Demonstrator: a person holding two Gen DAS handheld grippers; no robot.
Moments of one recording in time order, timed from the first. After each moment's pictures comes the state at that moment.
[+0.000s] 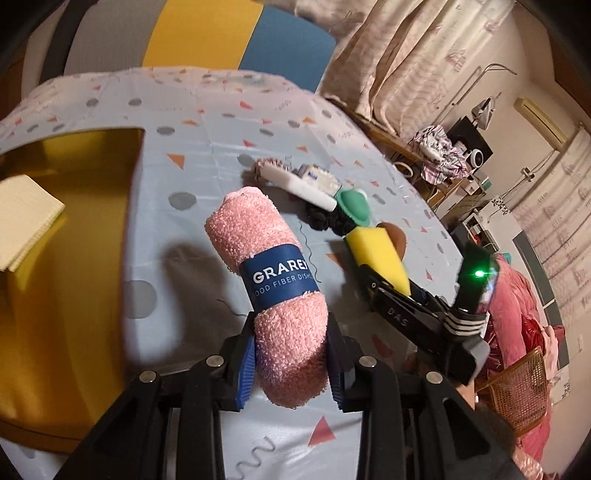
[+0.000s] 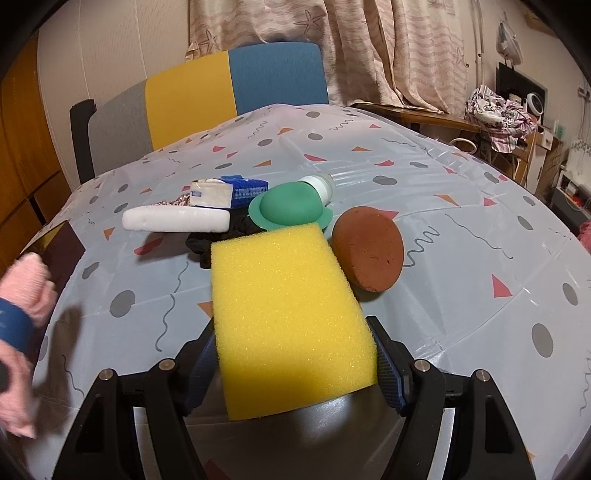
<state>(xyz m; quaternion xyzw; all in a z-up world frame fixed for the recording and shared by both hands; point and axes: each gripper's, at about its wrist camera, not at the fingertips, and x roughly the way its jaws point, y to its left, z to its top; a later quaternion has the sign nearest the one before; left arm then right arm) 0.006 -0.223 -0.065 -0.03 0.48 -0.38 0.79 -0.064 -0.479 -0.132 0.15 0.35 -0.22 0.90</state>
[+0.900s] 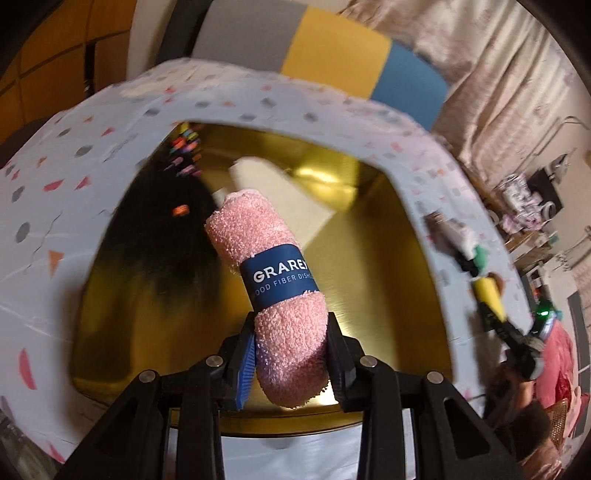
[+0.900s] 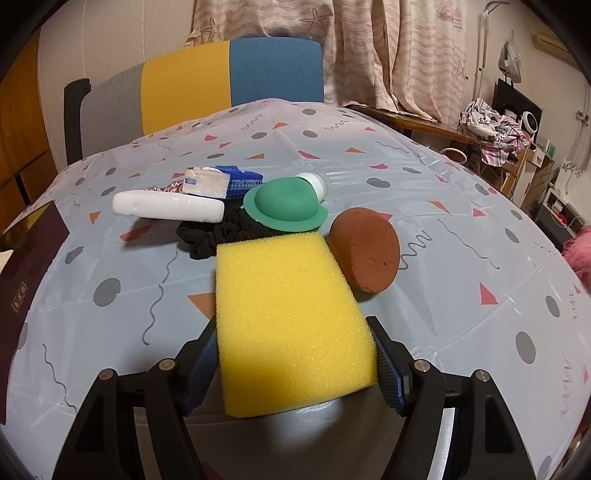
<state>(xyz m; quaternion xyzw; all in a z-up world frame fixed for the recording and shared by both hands) 0.076 -0.018 -0.074 -0.05 0.51 -0.21 0.83 -0.057 -0.469 -0.132 0.11 0.38 -0.25 0.89</state>
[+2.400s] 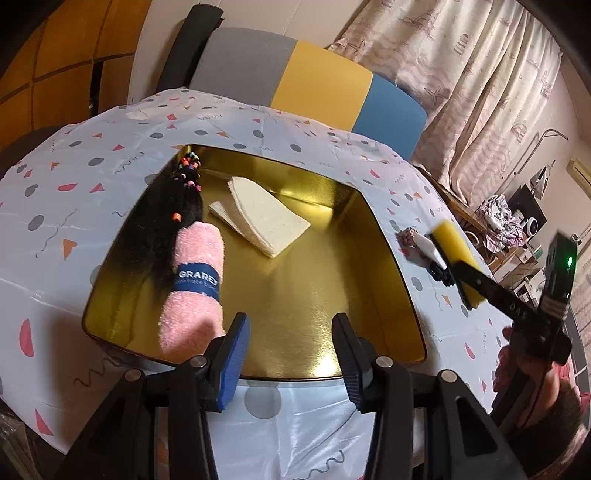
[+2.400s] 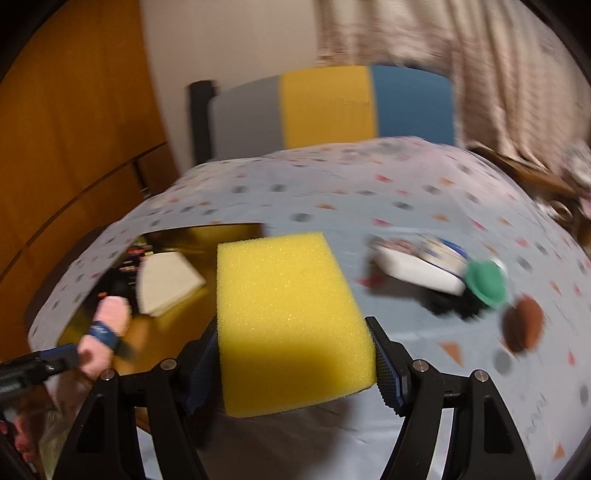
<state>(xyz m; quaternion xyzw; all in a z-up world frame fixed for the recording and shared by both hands) 0.020 -0.005 -0.054 -0.09 0.43 -0.24 0.87 -0.010 -0.302 -0.035 0.09 0.34 -0.01 0.93</state>
